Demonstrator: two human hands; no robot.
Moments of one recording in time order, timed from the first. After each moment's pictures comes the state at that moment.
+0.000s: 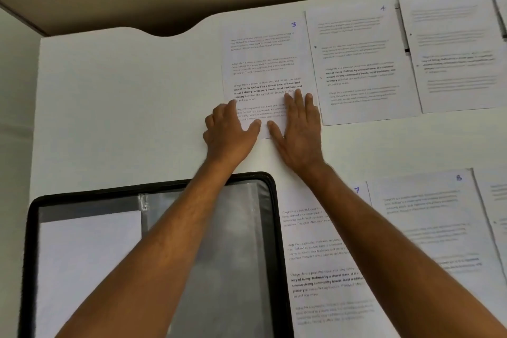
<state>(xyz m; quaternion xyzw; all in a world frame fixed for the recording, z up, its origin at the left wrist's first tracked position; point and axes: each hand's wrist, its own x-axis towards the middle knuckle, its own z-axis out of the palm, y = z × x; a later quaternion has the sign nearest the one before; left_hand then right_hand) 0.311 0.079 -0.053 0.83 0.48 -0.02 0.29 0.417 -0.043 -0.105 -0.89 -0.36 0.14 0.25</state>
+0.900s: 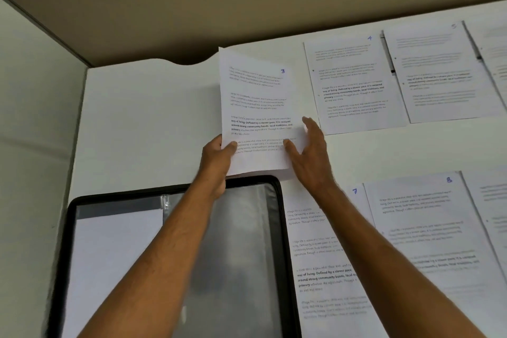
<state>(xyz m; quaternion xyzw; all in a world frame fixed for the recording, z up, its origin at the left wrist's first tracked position) 0.249 0.069 -0.013 0.51 0.53 0.13 0.66 0.388 -0.083 -0.053 -0.82 -0.23 0.24 0.47</state>
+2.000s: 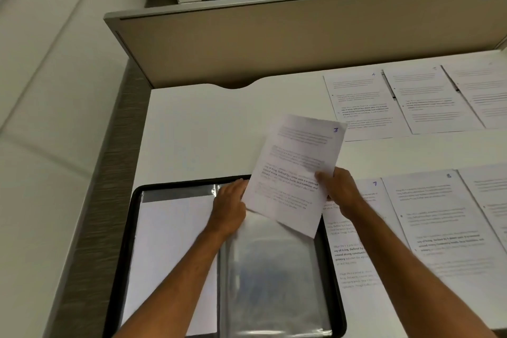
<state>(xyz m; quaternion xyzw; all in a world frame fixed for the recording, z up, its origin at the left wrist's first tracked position) 0.063 0.061 -0.053 0.87 0.36 0.01 0.35 0.297 -0.125 -0.010 -0.79 -0.09 0.36 0.48</state>
